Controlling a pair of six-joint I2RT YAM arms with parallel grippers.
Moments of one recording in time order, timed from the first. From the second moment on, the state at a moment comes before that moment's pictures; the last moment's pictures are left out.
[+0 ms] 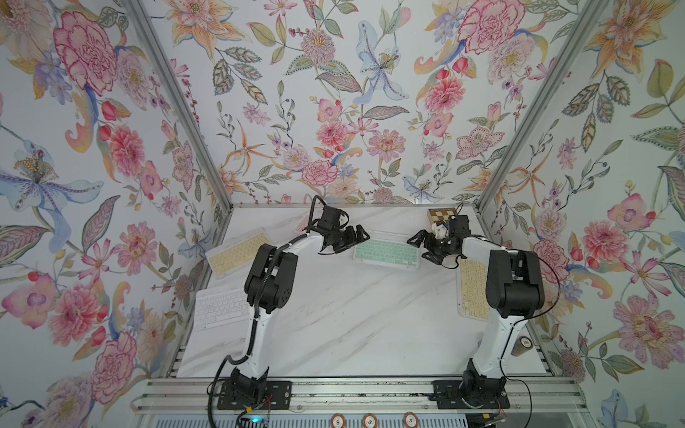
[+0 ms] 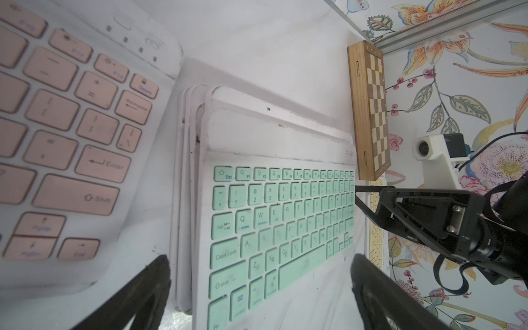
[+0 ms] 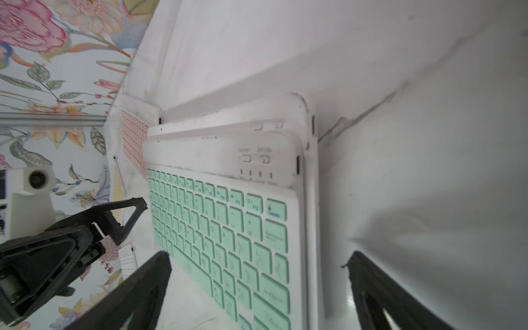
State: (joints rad) left arm -0.43 2.24 1.69 -0.23 0.49 -0.67; right arm 0.03 2.02 1.34 -0.33 -0.57 0.49
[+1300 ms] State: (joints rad) left arm -0.40 1.99 1.27 -0.05 0.53 -0.77; right arm 0.26 1.80 1.20 -0.50 -0.25 0.44
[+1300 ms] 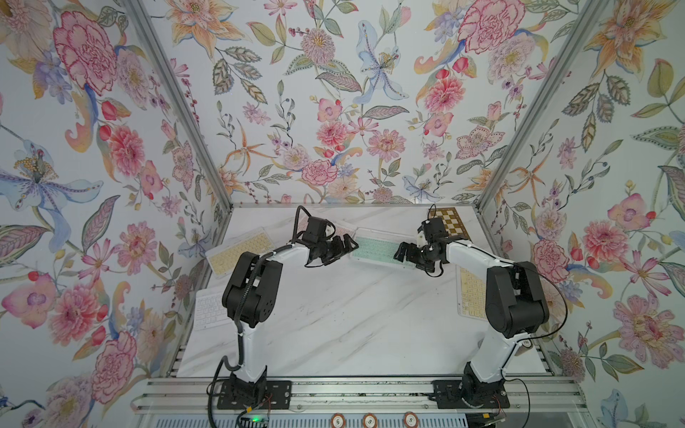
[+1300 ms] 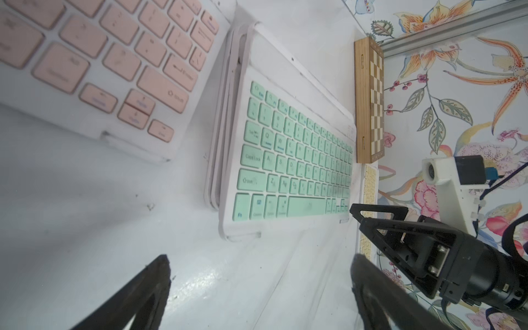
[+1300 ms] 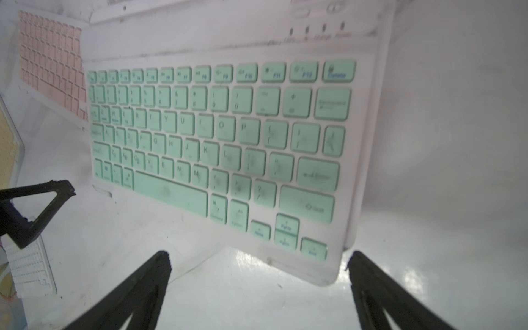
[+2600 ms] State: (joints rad) left arm -0.47 2.07 1.43 -0.17 0.51 -0.73; right arm 0.26 1.78 1.17 -0.53 -0.18 0.42
